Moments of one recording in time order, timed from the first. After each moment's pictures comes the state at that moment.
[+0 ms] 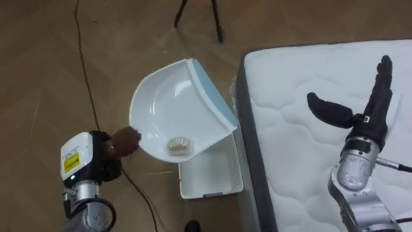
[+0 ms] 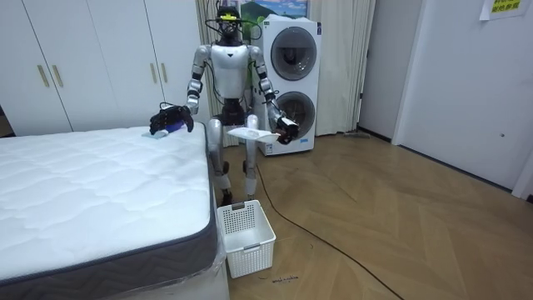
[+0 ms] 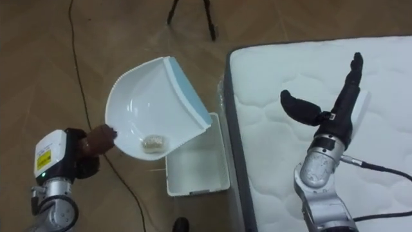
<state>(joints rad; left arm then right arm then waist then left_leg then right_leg) -0.16 0.34 -0.18 0.93 0.58 -0.18 0.70 -0.12 -0.34 0.10 0.46 0.08 -0.28 -0.67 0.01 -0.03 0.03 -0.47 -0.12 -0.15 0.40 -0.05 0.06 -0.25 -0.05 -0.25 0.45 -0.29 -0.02</state>
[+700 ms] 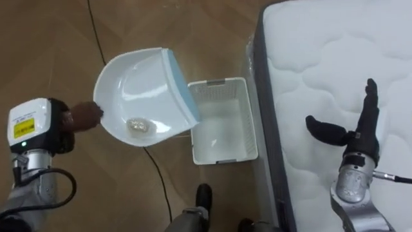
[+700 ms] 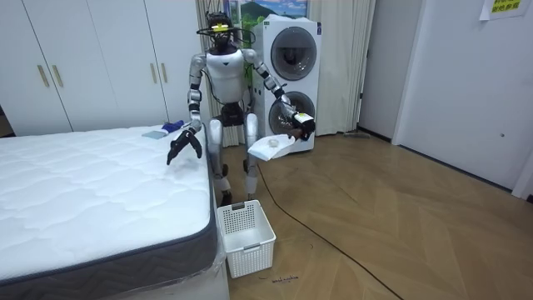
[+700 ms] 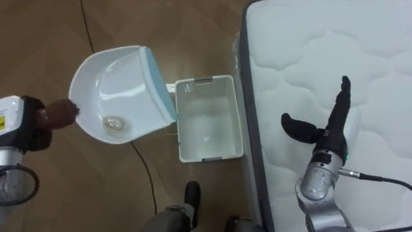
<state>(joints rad) -0.36 0.59 -0.30 1.04 0.63 -0.17 0.68 -0.14 -0.36 0.17 0.63 0.03 -0.31 -0.65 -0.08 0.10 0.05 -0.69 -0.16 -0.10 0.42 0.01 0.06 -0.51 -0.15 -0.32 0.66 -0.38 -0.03</state>
